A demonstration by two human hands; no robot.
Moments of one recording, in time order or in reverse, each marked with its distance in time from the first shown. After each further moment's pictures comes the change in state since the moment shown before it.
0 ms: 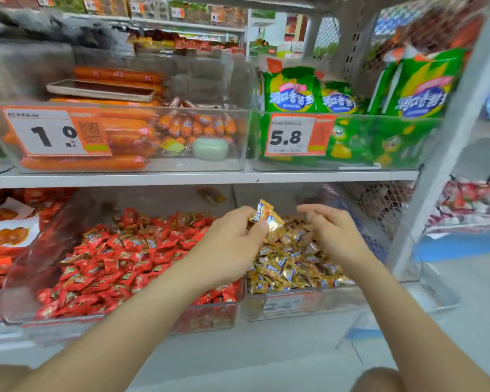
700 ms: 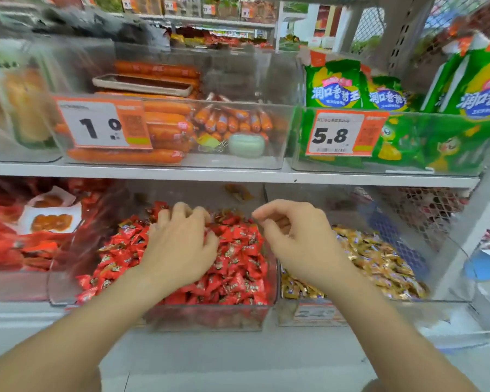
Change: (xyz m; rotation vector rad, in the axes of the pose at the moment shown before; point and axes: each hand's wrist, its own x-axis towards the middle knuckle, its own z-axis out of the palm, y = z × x) left_hand -0.024 -0.080 -0.056 0.712 0.244 -0.300; right_hand -0.039 -0.099 0.074 -0.190 -0.202 -0.234
